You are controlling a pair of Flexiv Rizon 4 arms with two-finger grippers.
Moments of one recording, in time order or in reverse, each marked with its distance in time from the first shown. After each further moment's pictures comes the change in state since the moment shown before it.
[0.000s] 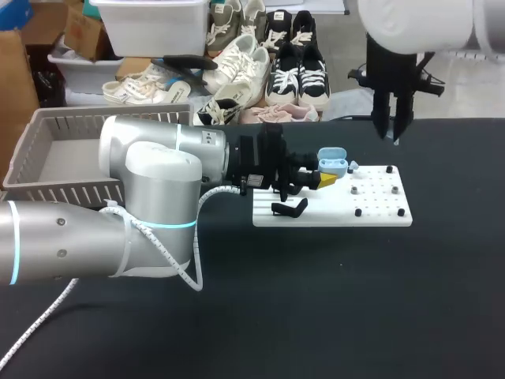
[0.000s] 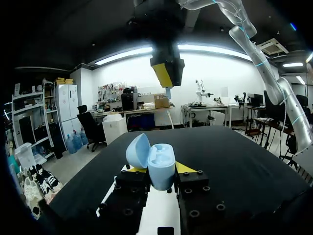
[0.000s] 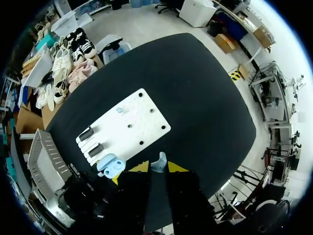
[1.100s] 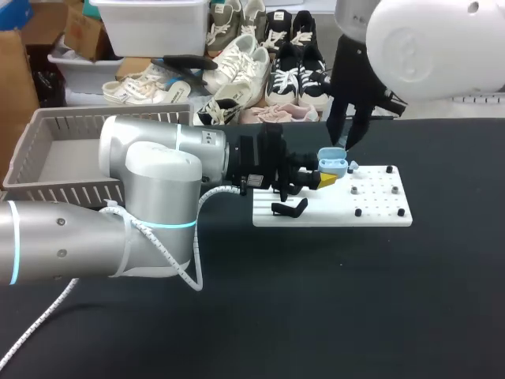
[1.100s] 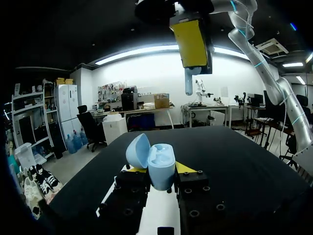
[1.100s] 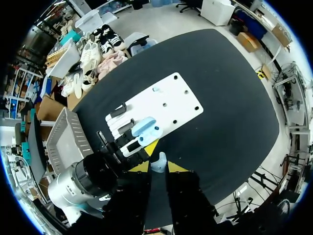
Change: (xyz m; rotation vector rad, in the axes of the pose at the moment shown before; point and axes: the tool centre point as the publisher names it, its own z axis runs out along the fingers) left arm 0.000 0.000 0.000 0.000 0.000 0.000; right arm 0.059 0.047 -0.009 -0.224 0.006 -0.057
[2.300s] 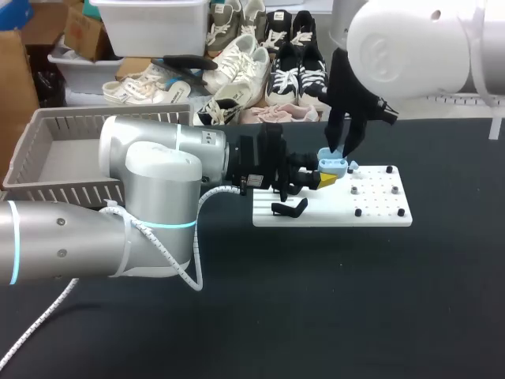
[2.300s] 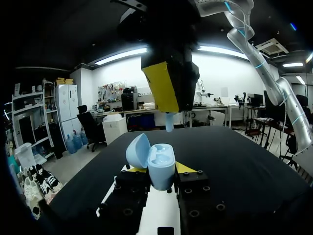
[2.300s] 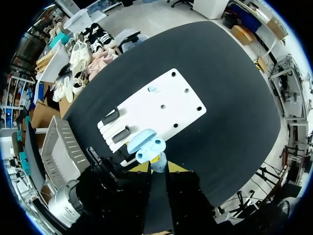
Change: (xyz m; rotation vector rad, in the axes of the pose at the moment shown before) left arm 0.000 0.000 0.000 0.000 0.000 0.000; right arm -0.020 0.006 0.036 0.040 0.037 0.063
